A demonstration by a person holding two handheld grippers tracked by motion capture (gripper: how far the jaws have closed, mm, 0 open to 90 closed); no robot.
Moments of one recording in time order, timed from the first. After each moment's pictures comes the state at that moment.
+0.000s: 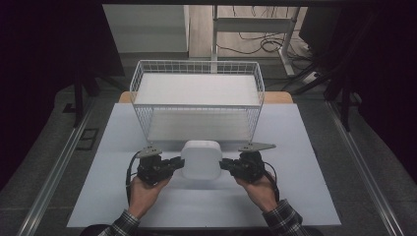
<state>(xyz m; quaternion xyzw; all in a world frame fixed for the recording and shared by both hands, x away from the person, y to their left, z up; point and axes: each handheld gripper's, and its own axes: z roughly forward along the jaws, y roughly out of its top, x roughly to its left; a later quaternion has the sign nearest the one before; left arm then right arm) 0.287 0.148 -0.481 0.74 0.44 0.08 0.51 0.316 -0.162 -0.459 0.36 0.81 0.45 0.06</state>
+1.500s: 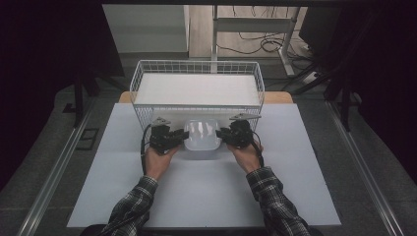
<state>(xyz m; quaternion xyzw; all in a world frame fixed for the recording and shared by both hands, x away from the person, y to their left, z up) 0.389 0.142 -0.497 0.72 0.48 0.13 0.49 0.421 -0.135 -0.471 0.40 0.79 0.44 0.13</state>
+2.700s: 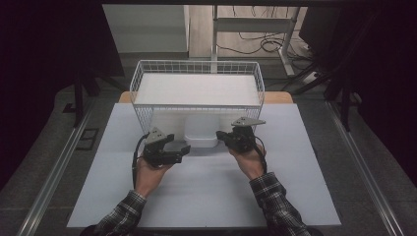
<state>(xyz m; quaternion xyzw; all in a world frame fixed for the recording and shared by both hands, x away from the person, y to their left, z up) 0.327 0.147 -0.484 0.74 0.41 0.16 0.51 0.392 -0.141 -0.458 0.34 0.80 0.48 0.13</state>
